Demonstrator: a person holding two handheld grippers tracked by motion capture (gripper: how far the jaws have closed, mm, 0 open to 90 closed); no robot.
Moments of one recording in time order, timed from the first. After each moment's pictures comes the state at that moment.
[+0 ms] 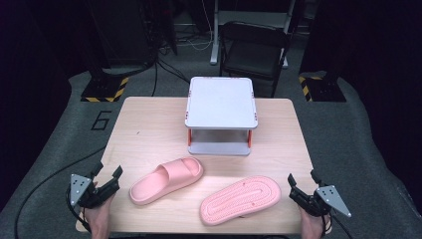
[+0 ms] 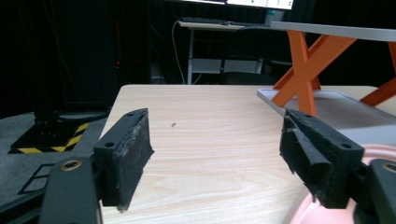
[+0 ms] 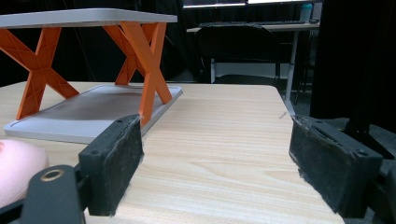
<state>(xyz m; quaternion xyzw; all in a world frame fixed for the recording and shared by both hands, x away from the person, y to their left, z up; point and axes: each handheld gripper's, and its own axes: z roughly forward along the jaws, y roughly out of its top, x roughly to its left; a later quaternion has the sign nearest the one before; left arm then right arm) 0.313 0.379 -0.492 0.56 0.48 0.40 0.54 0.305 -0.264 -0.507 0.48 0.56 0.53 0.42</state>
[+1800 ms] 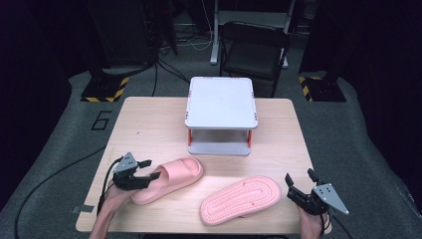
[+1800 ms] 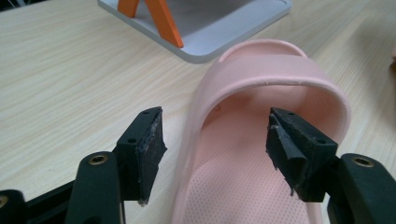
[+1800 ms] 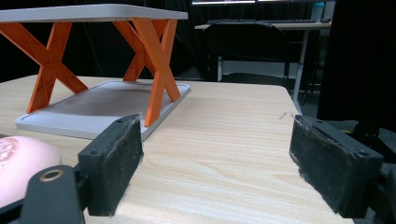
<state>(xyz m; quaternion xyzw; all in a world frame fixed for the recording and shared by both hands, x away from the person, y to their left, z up) 0.387 0.316 -0.490 0.81 0.32 0.17 0.47 0.309 -0.259 -0.505 0.47 0.57 0.53 0.41</state>
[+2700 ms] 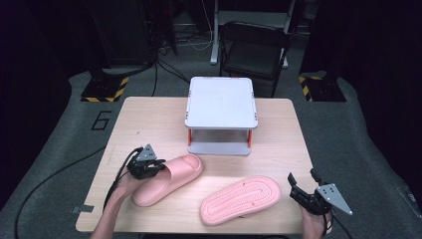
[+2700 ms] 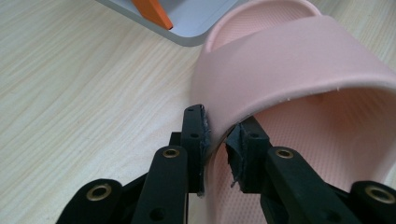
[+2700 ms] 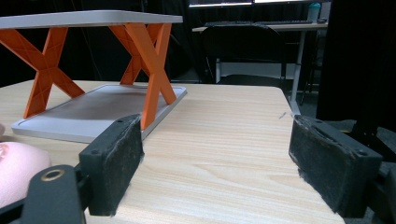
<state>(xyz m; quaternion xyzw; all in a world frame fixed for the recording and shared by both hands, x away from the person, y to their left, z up) 0.424 0.281 -0.483 0.88 0.27 0.16 0.37 0.308 -0.266 -0.503 0.48 0.57 0.53 0.41</state>
